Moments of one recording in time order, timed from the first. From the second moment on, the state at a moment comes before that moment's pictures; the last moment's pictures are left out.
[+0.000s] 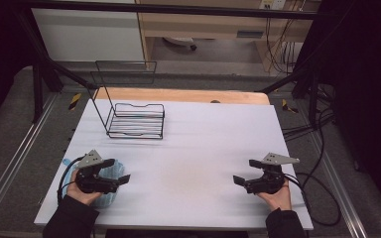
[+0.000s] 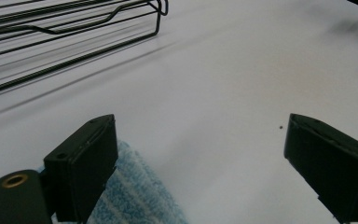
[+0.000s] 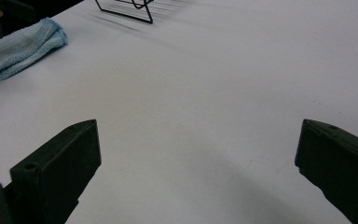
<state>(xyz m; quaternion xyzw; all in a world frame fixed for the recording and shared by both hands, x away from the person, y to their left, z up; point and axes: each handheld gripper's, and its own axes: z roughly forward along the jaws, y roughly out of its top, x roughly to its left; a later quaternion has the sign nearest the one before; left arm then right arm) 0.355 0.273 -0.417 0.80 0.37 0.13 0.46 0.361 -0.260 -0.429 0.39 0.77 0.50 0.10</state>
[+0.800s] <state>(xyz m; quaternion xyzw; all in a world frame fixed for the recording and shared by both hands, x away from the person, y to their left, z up) 0.342 0.283 -0.419 0.82 0.41 0.12 0.38 0.362 -0.259 -0.432 0.40 0.78 0.48 0.10</state>
